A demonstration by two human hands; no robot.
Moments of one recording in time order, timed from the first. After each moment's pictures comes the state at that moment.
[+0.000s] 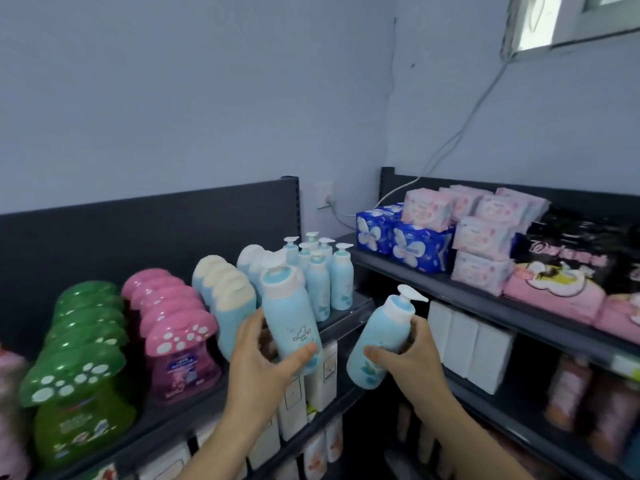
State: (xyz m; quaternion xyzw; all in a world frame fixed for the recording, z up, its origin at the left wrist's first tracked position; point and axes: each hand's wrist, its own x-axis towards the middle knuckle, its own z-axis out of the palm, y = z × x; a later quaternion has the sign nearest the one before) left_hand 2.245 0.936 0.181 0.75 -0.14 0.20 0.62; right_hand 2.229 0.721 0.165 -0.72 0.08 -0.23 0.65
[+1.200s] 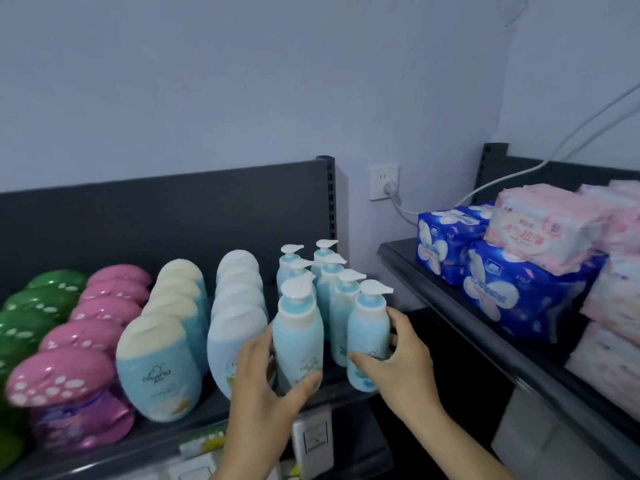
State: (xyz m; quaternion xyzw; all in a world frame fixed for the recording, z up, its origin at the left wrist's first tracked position) left_hand 2.386 0.805 0.139 0.80 -0.03 0.33 0.50; right_hand 2.460 0.632 0.139 -0.82 -0.07 -0.14 0.55
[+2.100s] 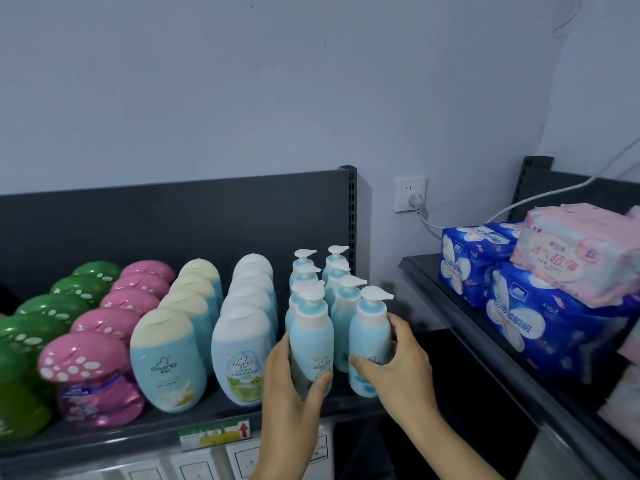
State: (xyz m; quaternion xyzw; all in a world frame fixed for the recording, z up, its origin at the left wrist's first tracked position) left_hand 2.411 0.767 0.112 0.78 0.07 0.38 0.50; right_hand 2.485 0.628 0.138 -0.82 -0.12 -0.12 0.55
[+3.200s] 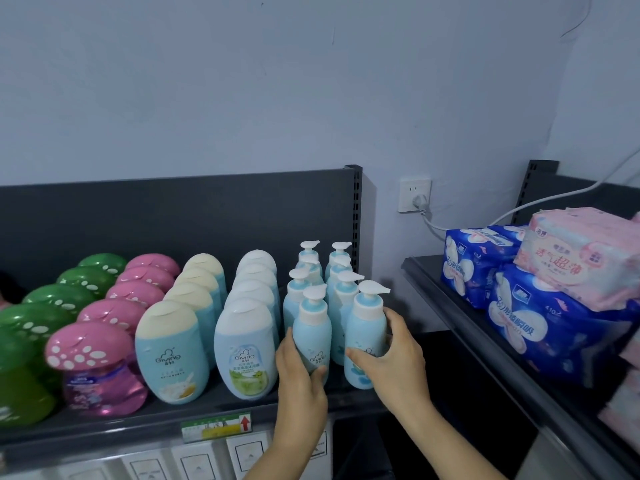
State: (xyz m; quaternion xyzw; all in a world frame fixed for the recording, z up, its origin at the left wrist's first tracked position) left_hand 2.429 0.760 0.109 0.80 0.11 0.34 0.49; right_hand 2.492 0.634 0.138 -0.81 -0.15 -0.11 0.56
